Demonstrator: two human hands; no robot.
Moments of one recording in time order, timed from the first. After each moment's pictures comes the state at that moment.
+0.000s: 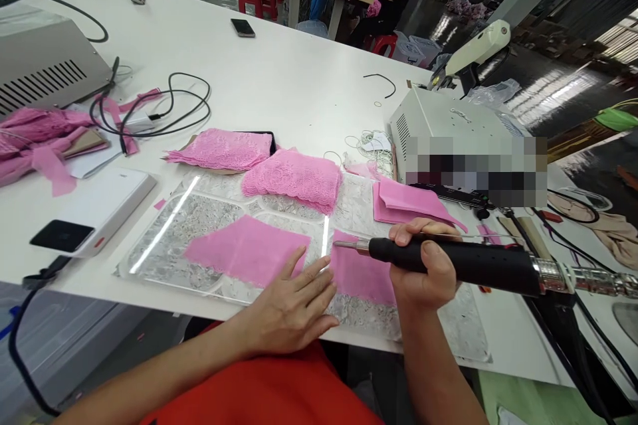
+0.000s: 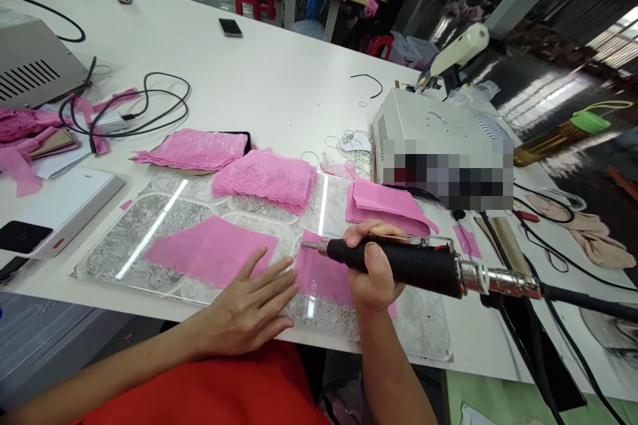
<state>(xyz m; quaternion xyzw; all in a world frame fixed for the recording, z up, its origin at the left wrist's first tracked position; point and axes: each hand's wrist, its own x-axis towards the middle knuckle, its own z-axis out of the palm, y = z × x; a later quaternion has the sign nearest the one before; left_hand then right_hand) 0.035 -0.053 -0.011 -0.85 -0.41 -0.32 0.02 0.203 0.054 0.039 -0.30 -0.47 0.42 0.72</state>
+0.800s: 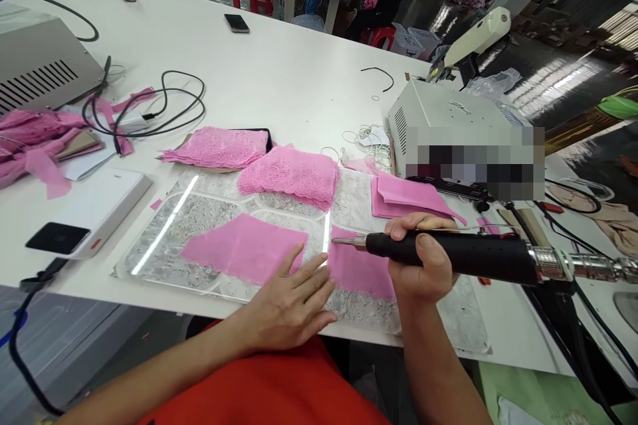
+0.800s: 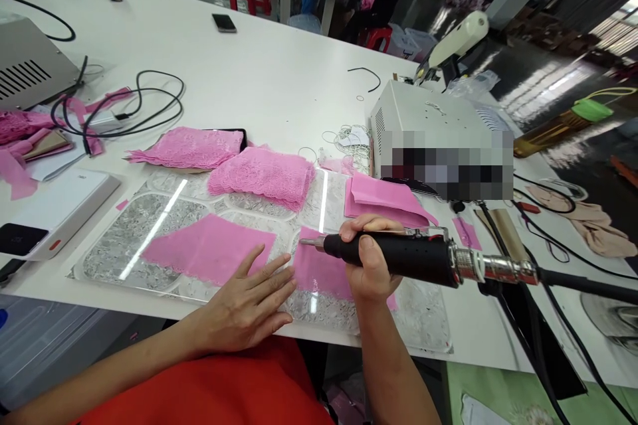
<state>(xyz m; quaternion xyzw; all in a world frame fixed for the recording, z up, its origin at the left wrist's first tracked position) 0.034 -0.054 -0.011 -0.85 -0.41 -0.32 0.00 0.205 0.054 0.040 -0.28 -0.48 0.42 0.72</state>
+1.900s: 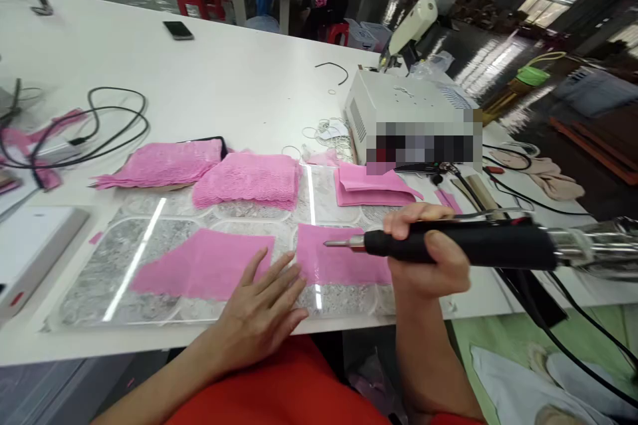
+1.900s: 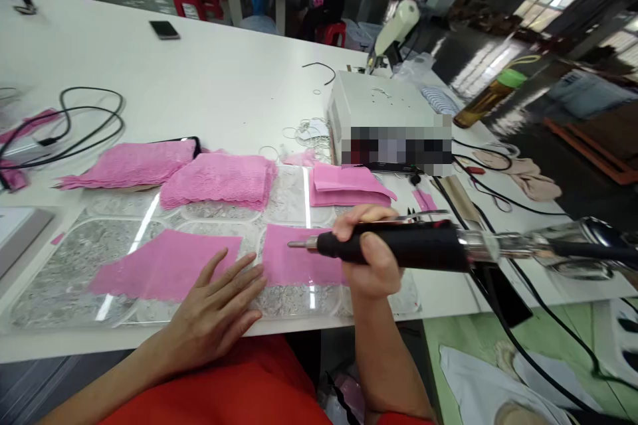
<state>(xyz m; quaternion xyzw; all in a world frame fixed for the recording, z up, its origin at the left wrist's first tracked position) 0.034 -0.048 -0.001 -0.86 -0.40 -0.32 0.01 0.245 0.049 0.057 -0.27 -0.45 0.42 0.74</state>
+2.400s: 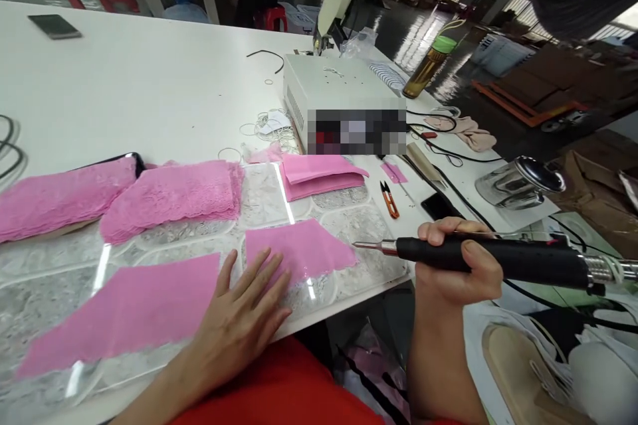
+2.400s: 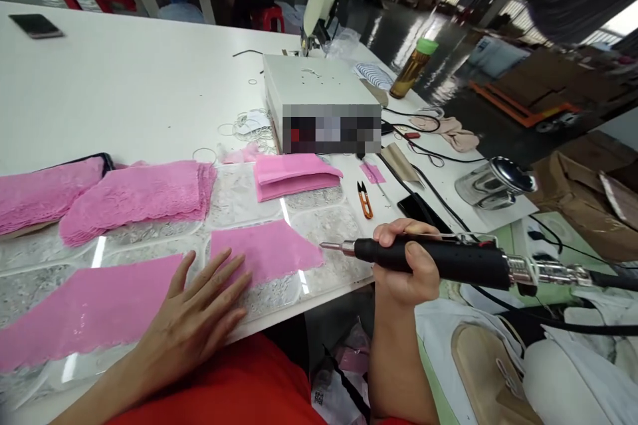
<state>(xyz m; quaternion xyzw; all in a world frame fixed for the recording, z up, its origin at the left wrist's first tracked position) 0.067 -0.023 -0.001 -0.87 -0.38 -0.30 -0.04 0.355 0.017 0.042 -0.38 -0.35 0.24 0.82</state>
